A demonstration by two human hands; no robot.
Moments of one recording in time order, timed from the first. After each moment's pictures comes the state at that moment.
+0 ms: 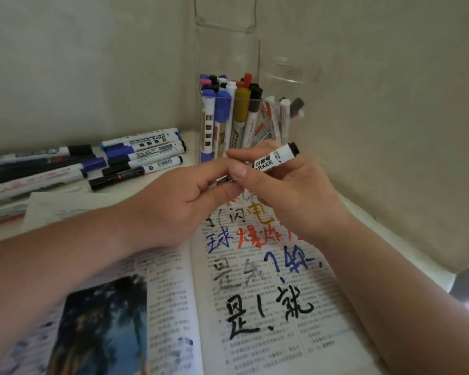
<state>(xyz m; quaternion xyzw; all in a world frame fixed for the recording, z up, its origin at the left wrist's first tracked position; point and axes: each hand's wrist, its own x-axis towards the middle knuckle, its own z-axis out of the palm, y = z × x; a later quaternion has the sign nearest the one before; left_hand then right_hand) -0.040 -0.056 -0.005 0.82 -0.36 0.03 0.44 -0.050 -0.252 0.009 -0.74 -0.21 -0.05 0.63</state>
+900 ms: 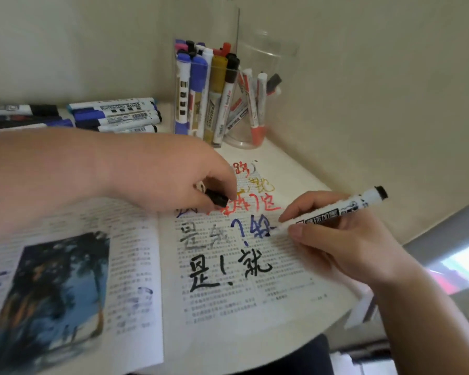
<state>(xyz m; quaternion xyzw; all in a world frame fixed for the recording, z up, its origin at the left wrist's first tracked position) -0.048 -0.080 0.028 0.89 -0.41 -0.09 0.16 -0.134 -0.342 -0.002 -0.80 -0.09 0.07 0.59</state>
